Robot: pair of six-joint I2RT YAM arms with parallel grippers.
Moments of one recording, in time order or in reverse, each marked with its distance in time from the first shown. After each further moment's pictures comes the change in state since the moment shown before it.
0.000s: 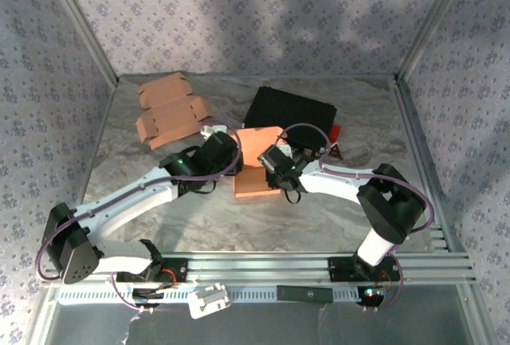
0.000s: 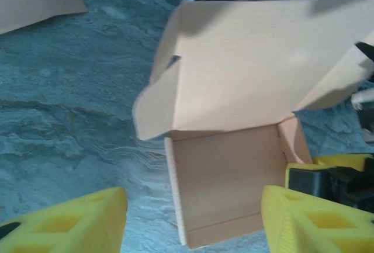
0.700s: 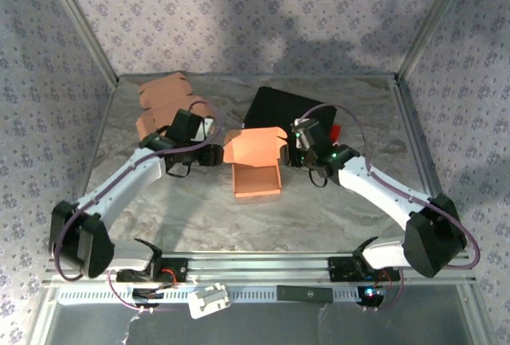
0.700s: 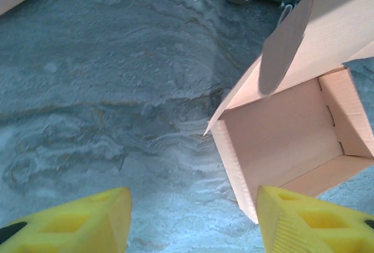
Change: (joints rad) left arm 0.352 0.104 0.066 -0.093 0.433 0.437; right arm -0.249 -0.292 0.015 -0.034 -0.218 -0.323
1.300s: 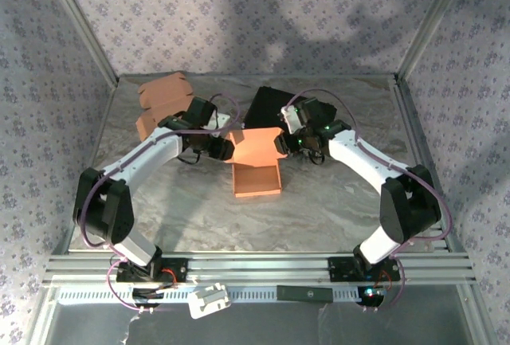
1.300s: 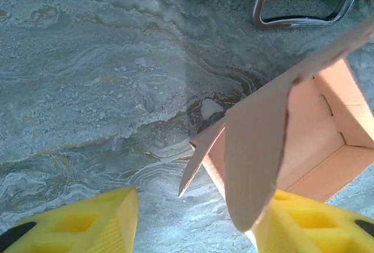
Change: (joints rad) left arm 0.001 0.219 0.151 -0.036 0.094 0.154; right arm -0.100 0.235 0.220 -0.066 -0.235 -0.334
